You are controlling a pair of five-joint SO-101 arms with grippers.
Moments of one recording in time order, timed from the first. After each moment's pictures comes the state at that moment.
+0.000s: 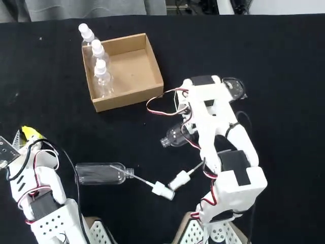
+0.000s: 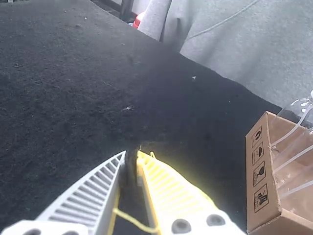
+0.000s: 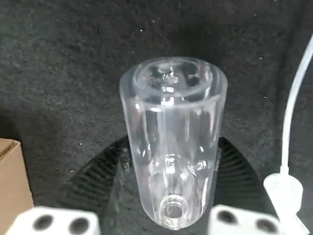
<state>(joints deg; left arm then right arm) -34.9 -104.0 96.1 32.1 14.1 -9.1 11.5 12.5 74.6 -80.3</state>
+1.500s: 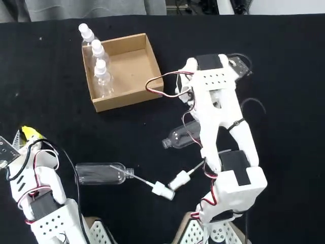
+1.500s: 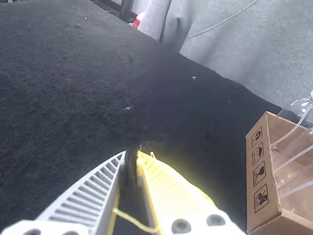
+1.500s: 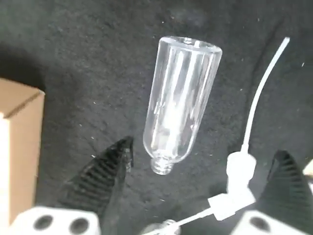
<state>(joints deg) -34.9 -104.0 96.1 32.1 14.1 -9.1 11.5 -7.3 95.4 -66.8</state>
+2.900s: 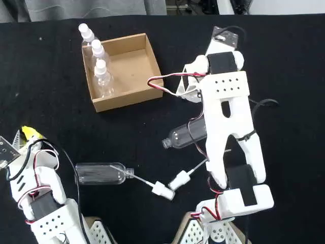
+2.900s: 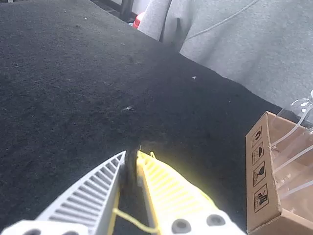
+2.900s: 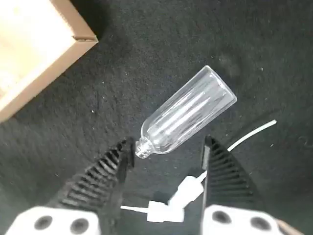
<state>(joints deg) -34.9 -104.0 96.1 32.1 14.1 -9.1 1.9 -12.6 99.1 -30.4</state>
